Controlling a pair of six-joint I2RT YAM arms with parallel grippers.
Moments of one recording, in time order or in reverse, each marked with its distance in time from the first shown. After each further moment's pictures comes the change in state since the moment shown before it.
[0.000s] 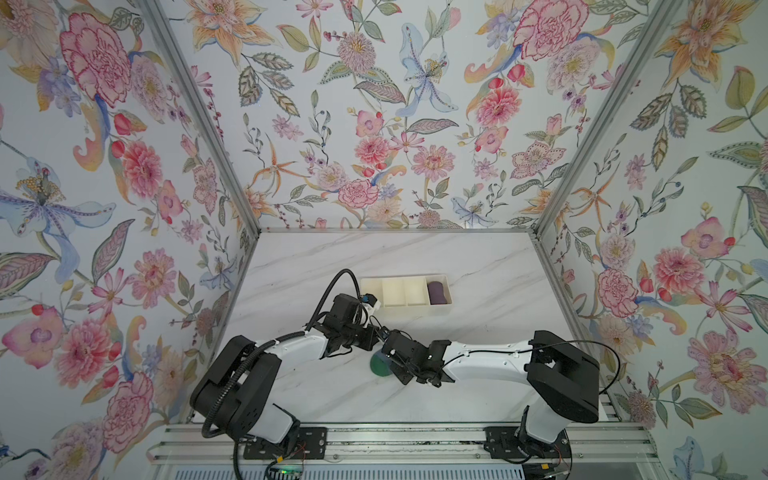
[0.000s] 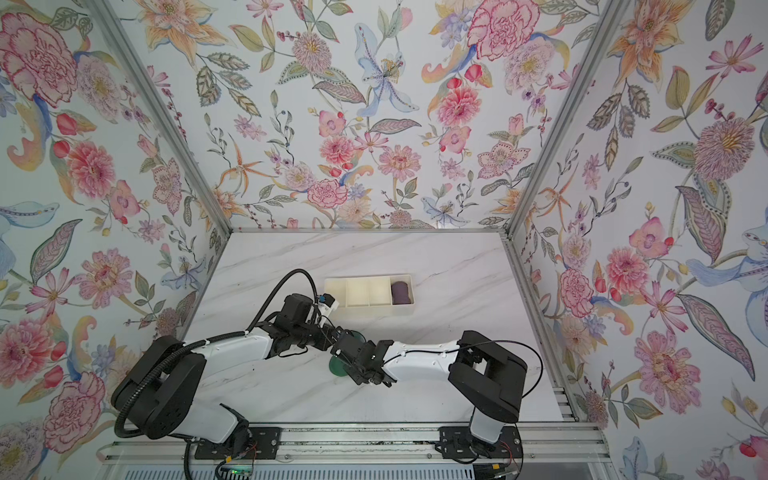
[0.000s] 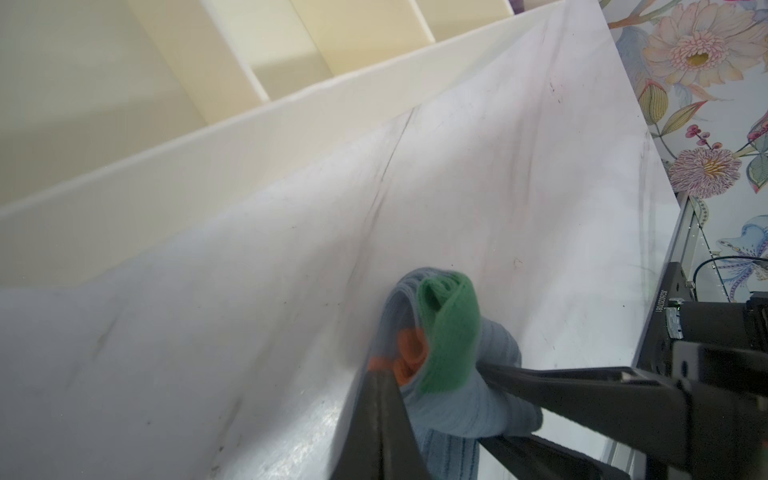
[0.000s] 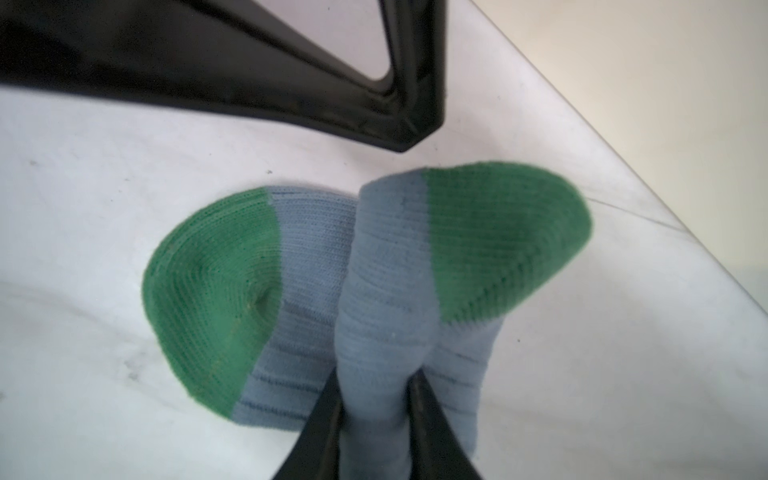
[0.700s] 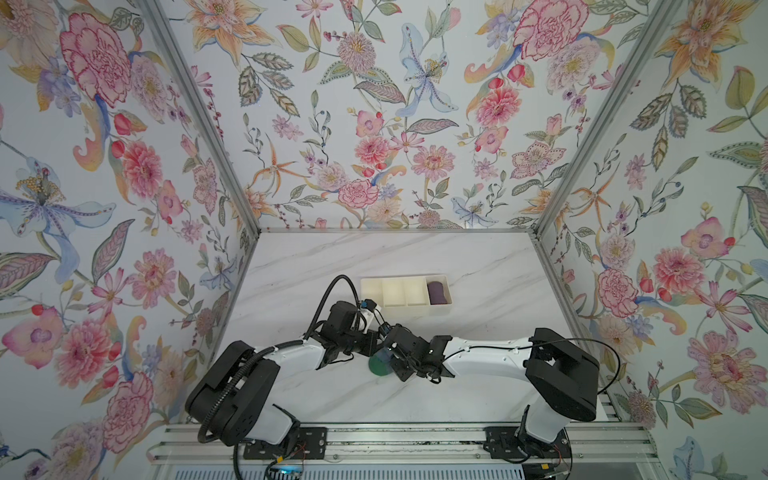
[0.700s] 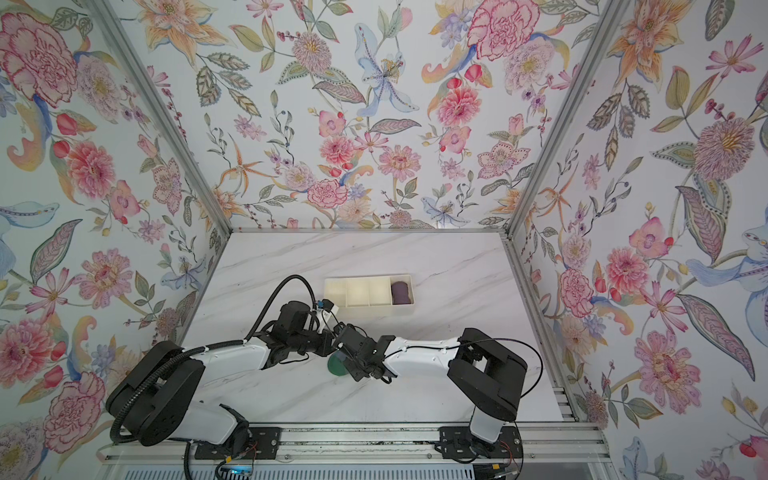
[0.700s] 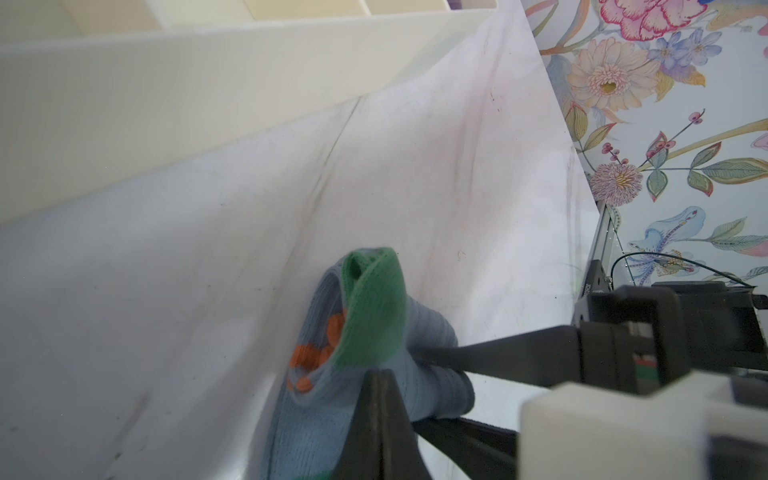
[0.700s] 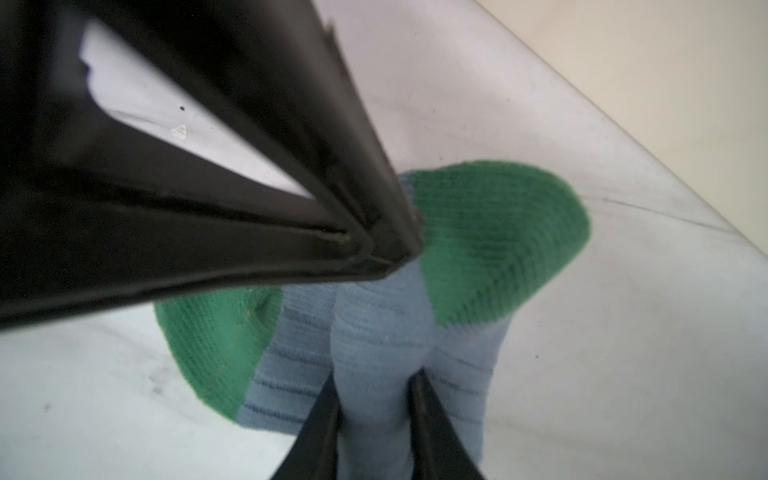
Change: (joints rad) left arm -0.026 -0.028 -0.096 0.172 0.104 -0.137; right arm -0.036 0.005 0.008 0.013 -0.079 0.037
